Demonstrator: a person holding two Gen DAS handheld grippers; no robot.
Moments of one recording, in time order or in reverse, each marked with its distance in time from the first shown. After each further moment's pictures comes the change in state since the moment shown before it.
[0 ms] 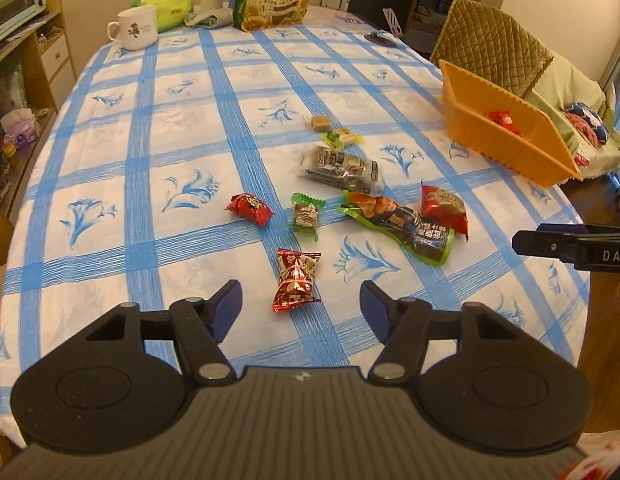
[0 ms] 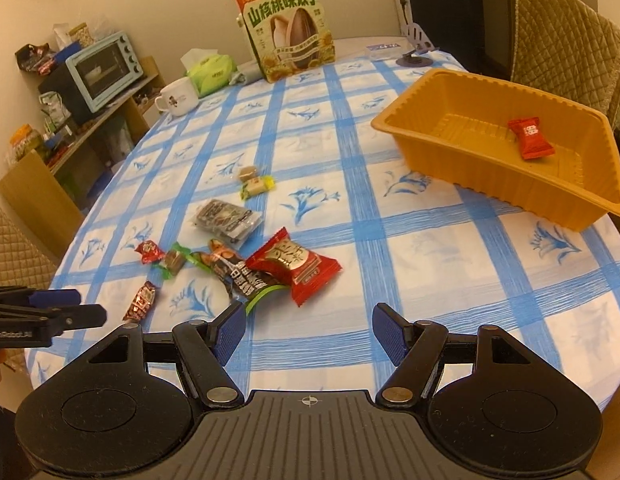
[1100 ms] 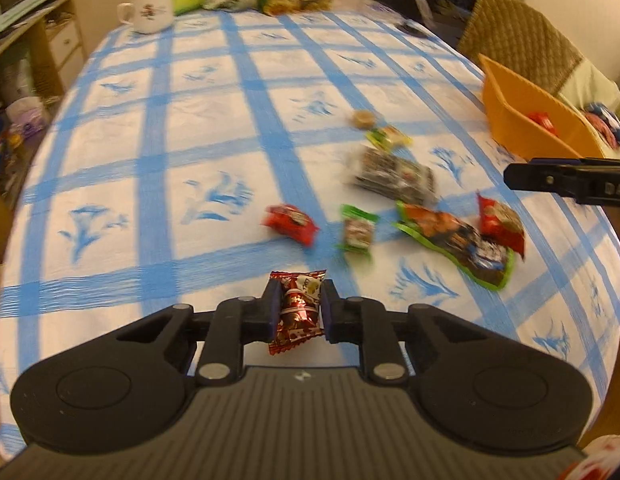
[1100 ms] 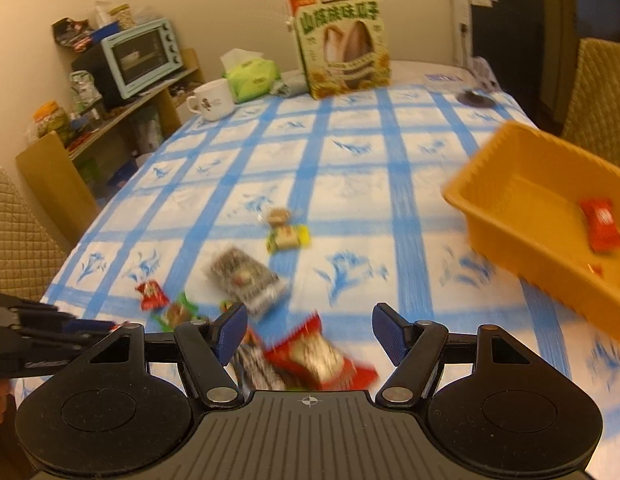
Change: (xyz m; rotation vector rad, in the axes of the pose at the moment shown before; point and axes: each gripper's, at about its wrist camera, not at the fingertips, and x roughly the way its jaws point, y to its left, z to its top) left arm 0.031 0.035 0.019 -0.048 0.023 0.061; right arm 0.070 0.018 0.067 -0.173 -0.041 0.092
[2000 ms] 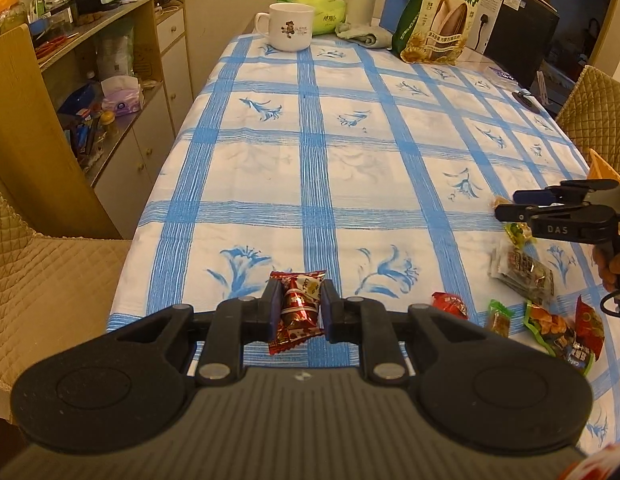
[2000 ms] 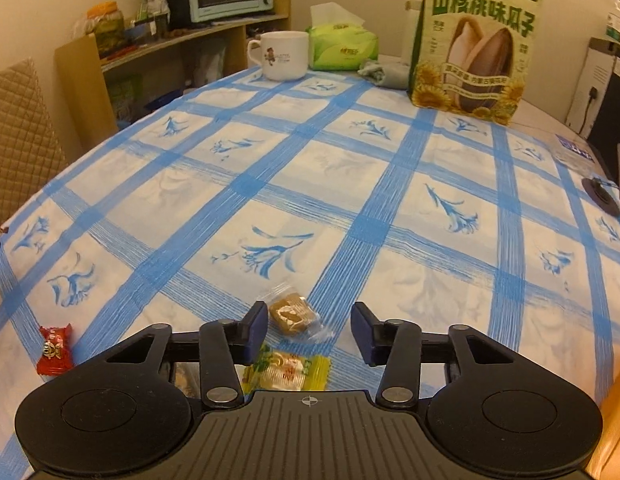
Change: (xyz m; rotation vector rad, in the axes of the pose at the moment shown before) left arm -0.011 0.091 0.035 -0.205 -0.055 0.177; right arm 0.164 0.012 0.069 -0.370 0.109 0.078
